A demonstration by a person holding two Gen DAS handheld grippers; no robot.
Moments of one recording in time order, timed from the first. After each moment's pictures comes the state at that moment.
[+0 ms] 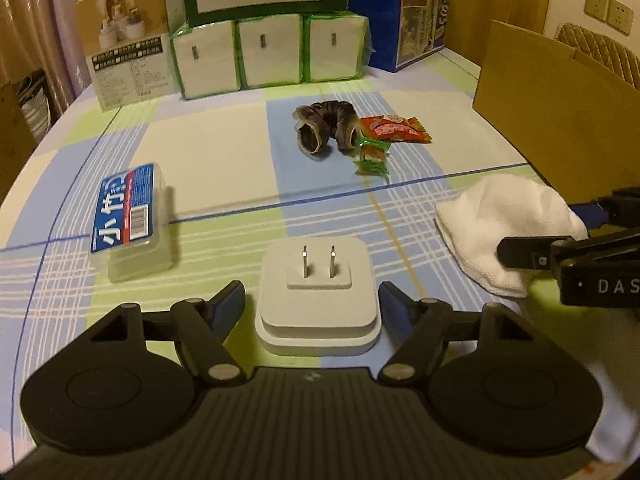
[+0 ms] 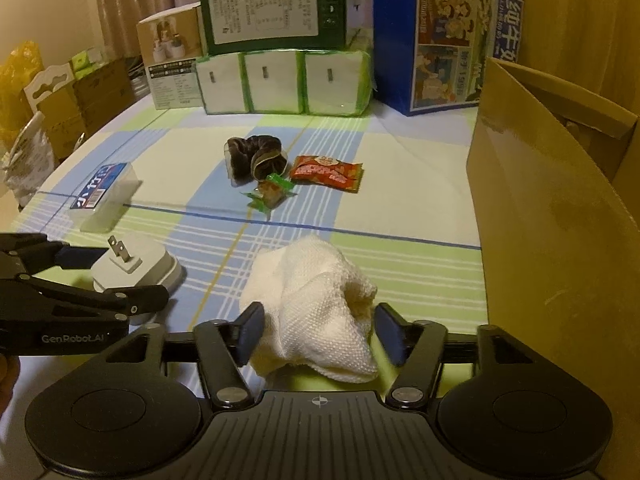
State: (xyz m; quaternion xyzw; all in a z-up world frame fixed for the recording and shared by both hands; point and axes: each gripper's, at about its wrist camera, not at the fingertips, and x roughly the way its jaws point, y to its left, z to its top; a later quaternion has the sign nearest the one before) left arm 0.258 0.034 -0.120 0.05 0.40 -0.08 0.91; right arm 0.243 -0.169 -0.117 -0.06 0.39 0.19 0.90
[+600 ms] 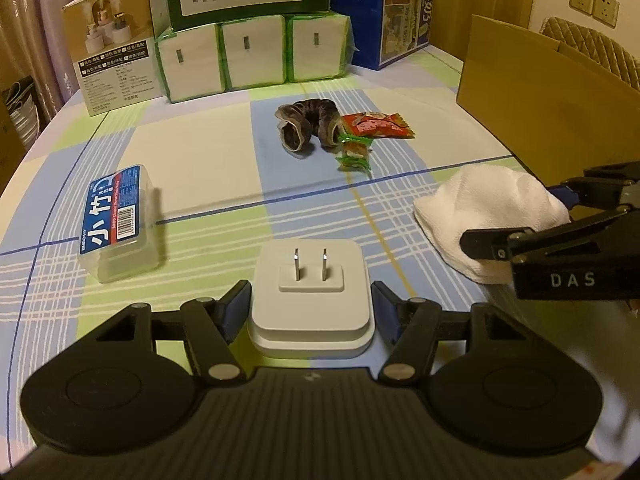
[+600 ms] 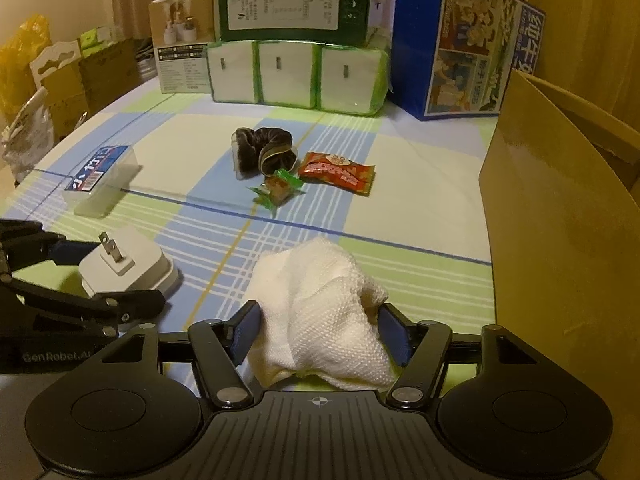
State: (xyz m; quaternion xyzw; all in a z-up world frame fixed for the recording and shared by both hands) left arm 0.251 0.029 -0.121 0.05 0.40 -0.10 0.91; right arm 0.250 -0.156 -0.123 -0.09 0.39 0.19 0.90
